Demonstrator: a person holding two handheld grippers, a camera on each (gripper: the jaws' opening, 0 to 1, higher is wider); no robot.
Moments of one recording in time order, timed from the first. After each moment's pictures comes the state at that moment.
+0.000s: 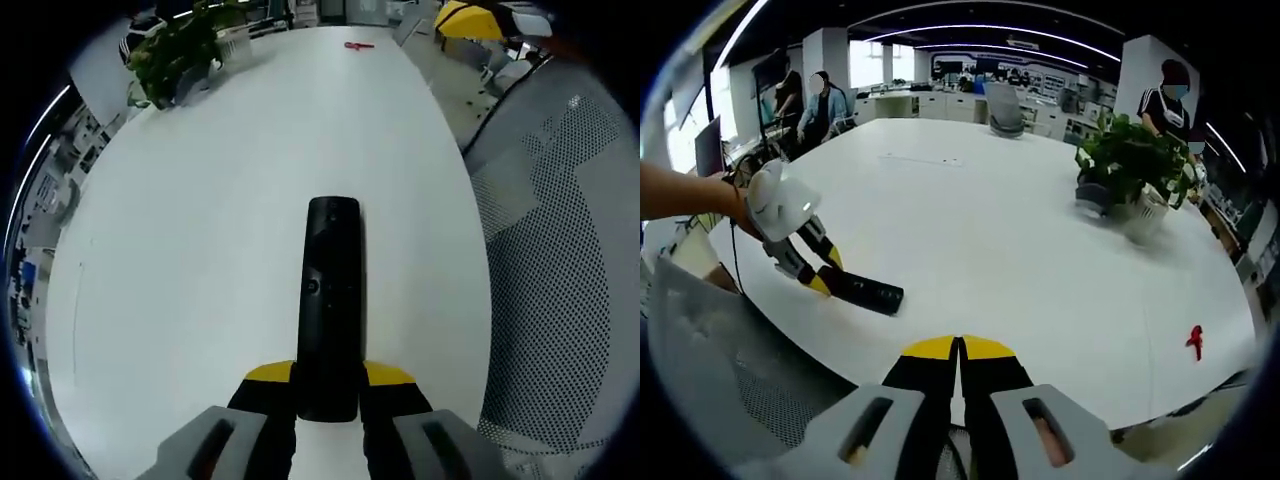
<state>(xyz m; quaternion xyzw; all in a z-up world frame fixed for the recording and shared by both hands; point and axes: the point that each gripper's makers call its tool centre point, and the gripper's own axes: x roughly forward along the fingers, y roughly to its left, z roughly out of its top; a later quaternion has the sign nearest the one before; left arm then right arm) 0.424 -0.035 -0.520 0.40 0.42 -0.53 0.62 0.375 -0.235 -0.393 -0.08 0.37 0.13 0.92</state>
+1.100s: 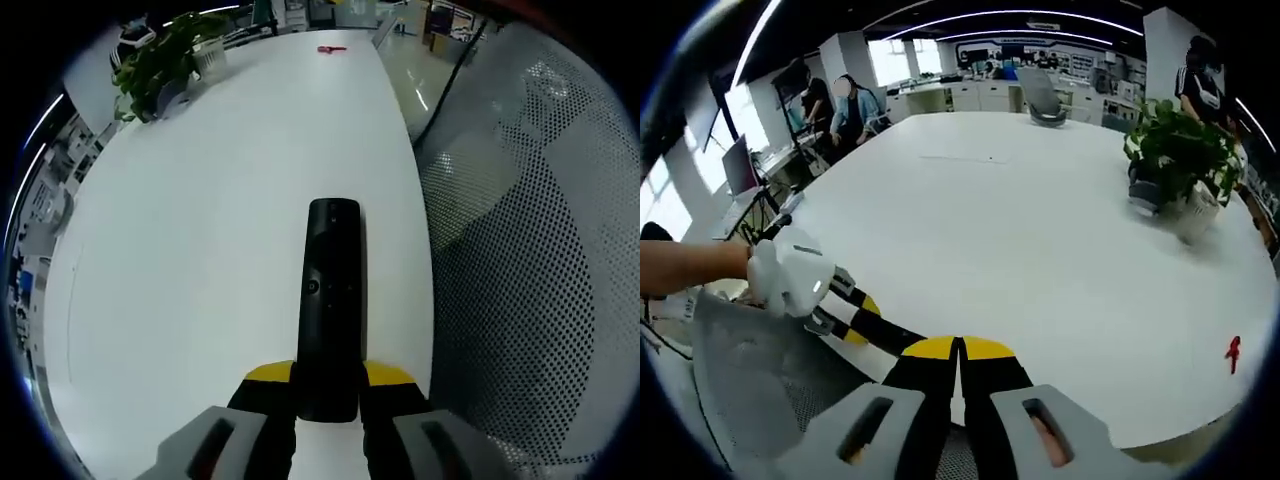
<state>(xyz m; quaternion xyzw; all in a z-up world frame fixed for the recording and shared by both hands) 0.374 -0.034 -0.520 0.40 0.41 -0.54 0.61 0.391 -0.166 -0.386 -0.03 0.44 0.25 0.86</state>
